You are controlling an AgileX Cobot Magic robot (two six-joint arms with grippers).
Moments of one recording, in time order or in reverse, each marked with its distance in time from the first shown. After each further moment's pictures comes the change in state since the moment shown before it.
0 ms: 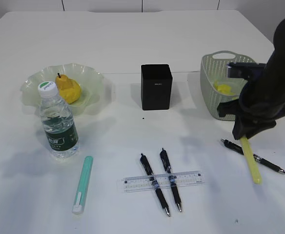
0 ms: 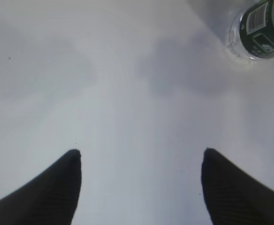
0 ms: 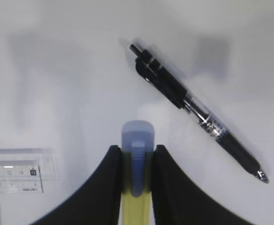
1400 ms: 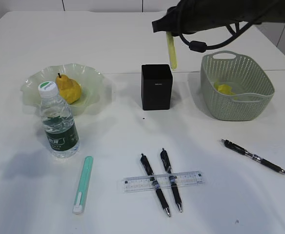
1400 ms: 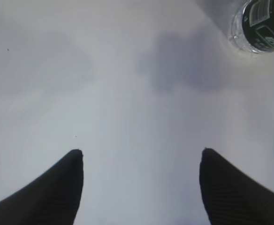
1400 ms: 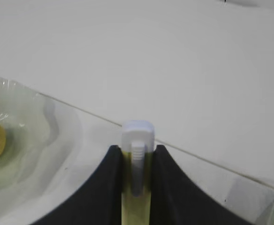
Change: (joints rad) left arm 0.000 0.000 0.000 0.000 0.023 0.000; right arm 0.161 0.154 -0.419 0.175 -0.681 -0.431
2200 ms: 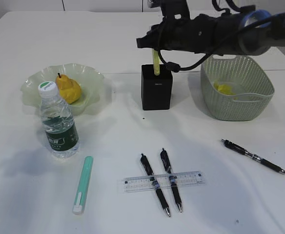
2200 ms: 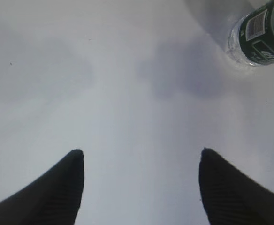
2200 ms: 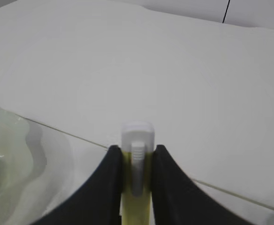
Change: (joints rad) left arm 0.000 0.000 0.000 0.000 -0.036 0.000; right arm 0.037 0.208 -0.100 0.031 -0.241 -0.001
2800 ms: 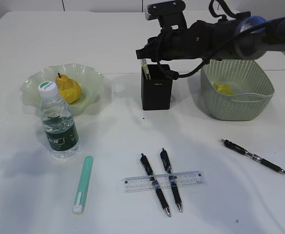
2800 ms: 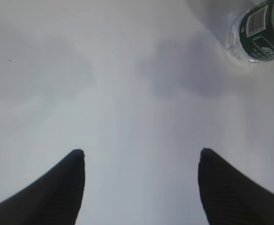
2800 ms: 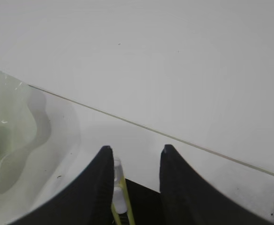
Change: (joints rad) left arm 0.000 0.000 0.000 0.000 0.007 0.000; right arm 0.000 0.032 -0.001 0.000 0.078 0.000
